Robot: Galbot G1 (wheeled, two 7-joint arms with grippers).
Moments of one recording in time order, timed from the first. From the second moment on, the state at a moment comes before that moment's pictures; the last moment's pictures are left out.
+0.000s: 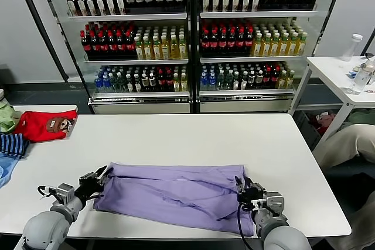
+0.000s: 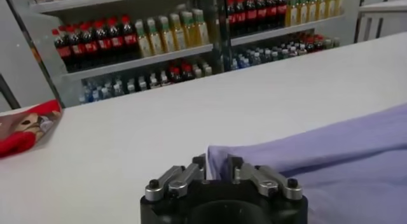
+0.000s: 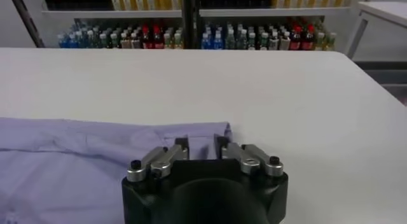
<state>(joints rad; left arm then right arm) 1.33 -0.97 -0.60 -1.78 -0.39 0.33 0.19 -1.35 1.01 0.22 2.23 0.68 -0.58 0.52</state>
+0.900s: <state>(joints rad) 1.38 -1.06 -0.55 -1.90 -0.63 0.51 -0.11 -1.40 1.03 0.22 2.27 0.59 -0.58 0.48</state>
